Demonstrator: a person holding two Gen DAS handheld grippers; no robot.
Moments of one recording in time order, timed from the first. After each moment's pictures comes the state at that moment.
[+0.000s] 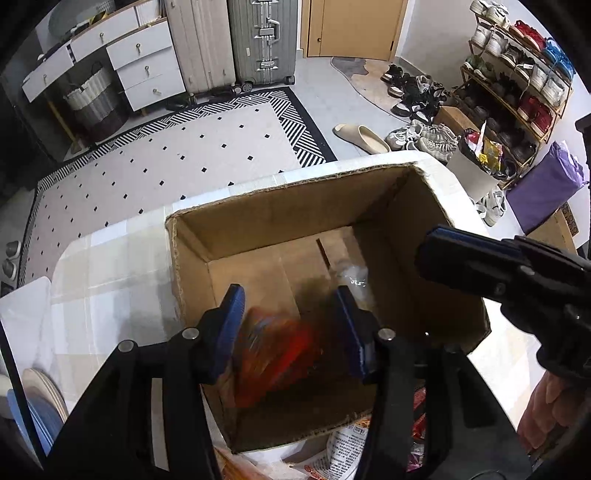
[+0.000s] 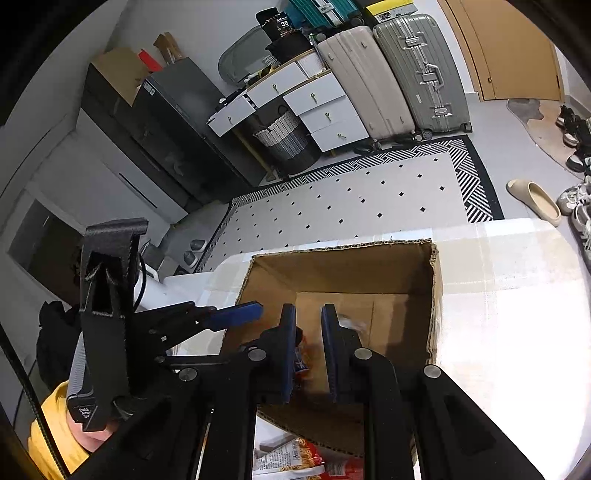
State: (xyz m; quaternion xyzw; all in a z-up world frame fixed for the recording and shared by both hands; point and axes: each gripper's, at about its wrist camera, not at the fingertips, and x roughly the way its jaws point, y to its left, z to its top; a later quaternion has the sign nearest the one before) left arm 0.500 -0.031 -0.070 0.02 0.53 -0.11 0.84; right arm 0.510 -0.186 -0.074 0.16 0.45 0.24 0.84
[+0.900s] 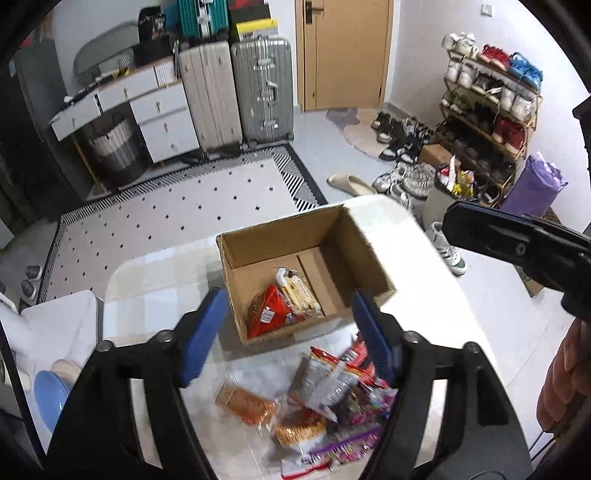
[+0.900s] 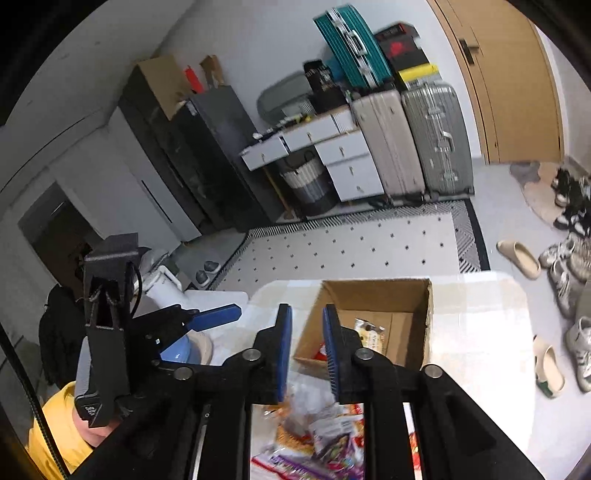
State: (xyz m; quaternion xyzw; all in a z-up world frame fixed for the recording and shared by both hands) left arm 0.341 -0.016 0.096 0.03 0.43 -0.10 0.90; right arm 0.358 -0.191 0.088 0.11 0.35 0.26 0.89
